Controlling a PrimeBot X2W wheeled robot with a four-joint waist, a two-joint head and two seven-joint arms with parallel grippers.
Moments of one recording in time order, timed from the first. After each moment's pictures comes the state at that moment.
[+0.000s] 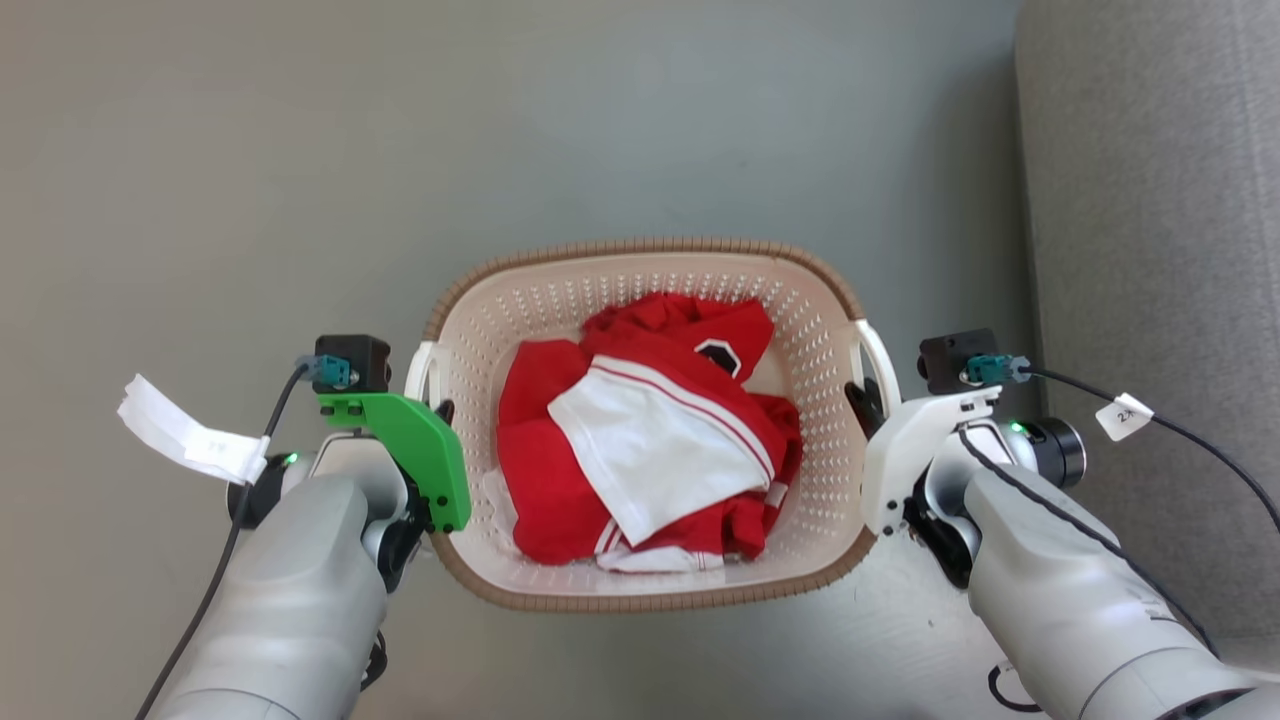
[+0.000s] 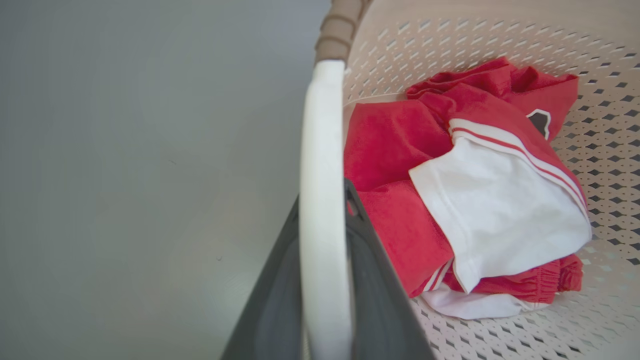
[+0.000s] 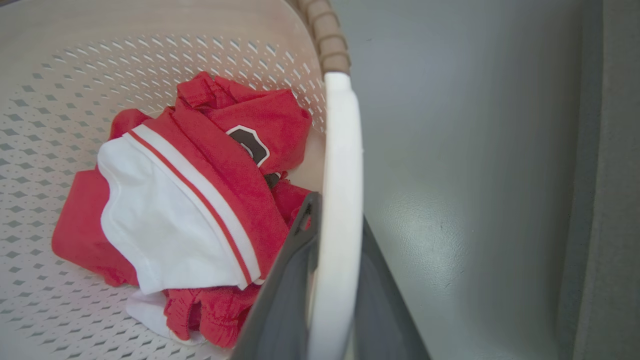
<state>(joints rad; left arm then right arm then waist) -0.75 -0.02 -0.58 1.21 -0.67 -0.14 -0.01 -0.64 -0.03 0.49 1.15 0.39 0.12 -0.15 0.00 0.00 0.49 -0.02</state>
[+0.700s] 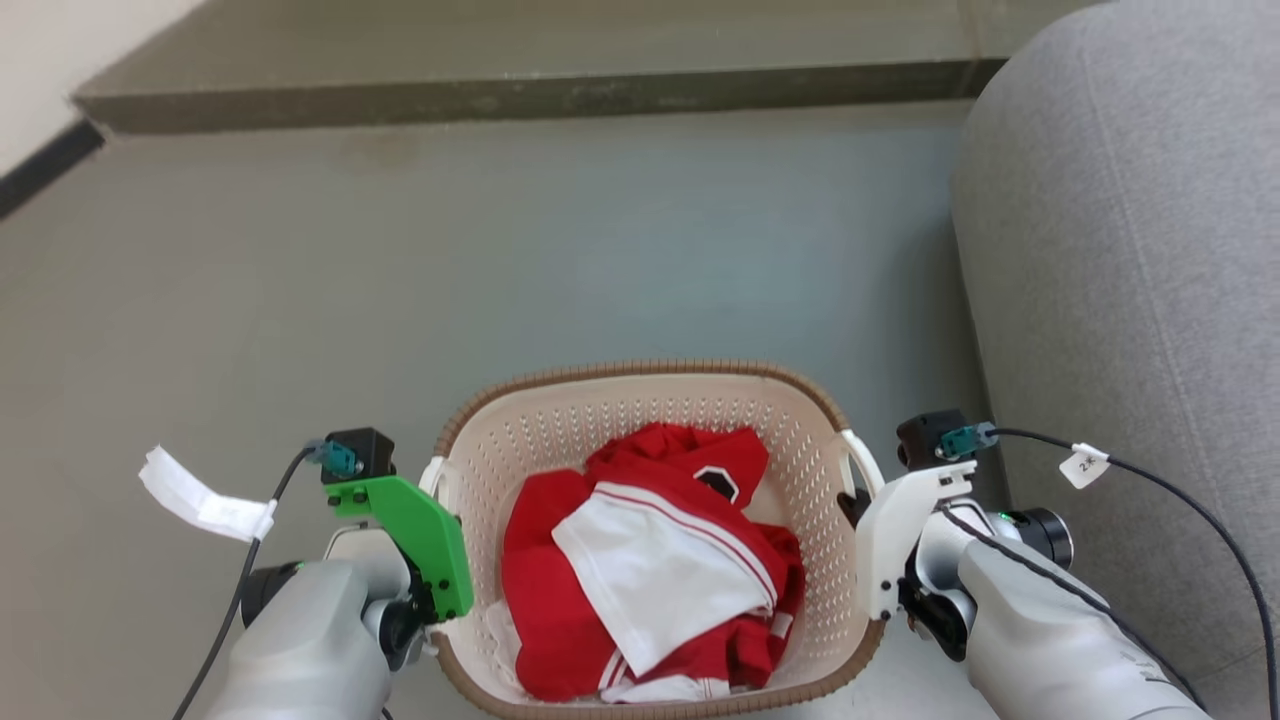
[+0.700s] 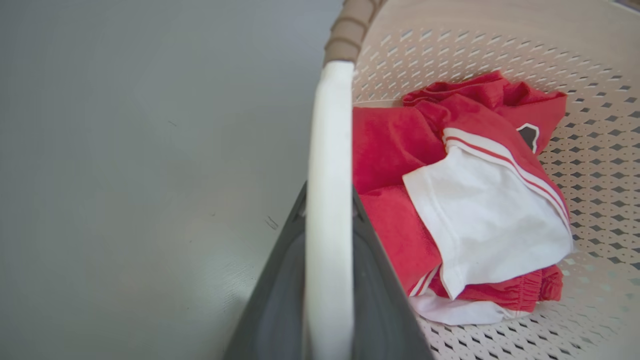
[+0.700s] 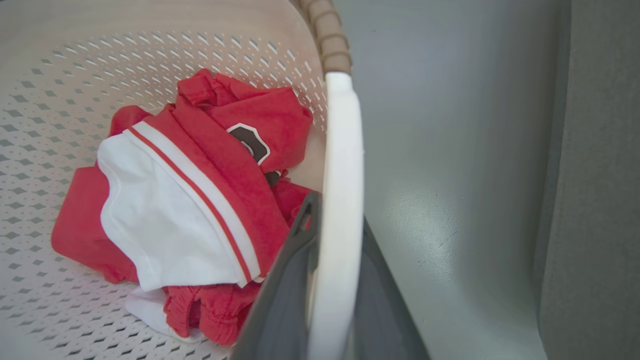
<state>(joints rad) -0.64 -0.01 -0.59 1.21 -0.78 -0.14 0.12 -0.54 -0.03 0.60 1.14 0.51 0.12 0.01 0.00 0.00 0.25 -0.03</state>
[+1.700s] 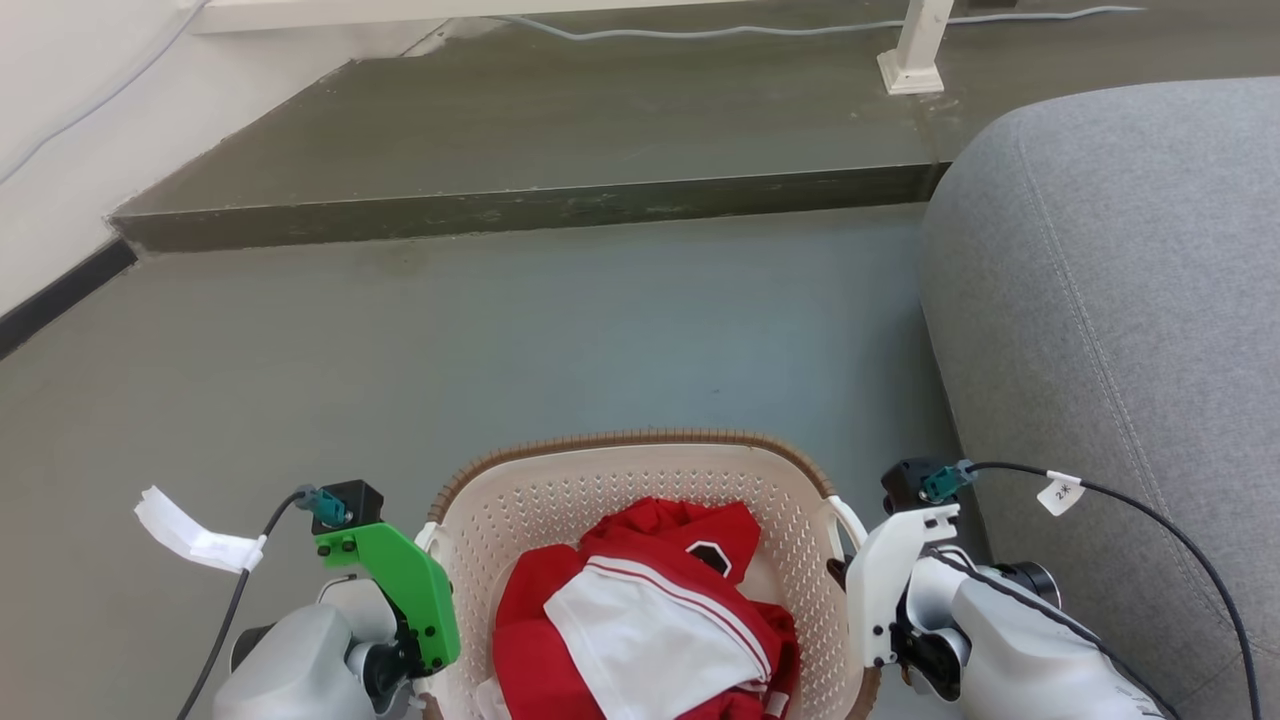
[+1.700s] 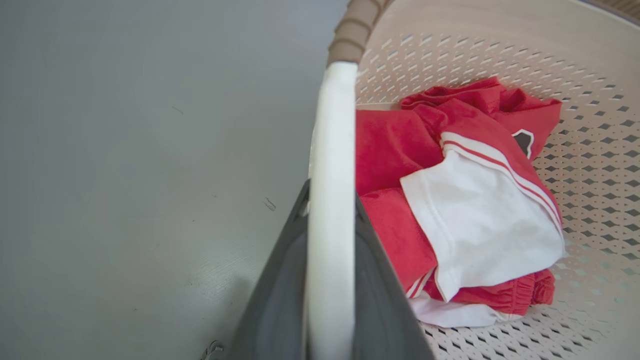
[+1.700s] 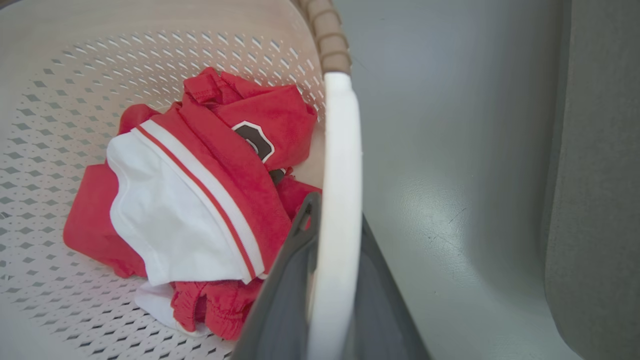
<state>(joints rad) -0.57 0.01 -0.61 1.20 -0.85 -0.14 0.22 -0.48 -0.03 0.68 1.12 0.63 0.12 0.13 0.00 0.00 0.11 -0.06</state>
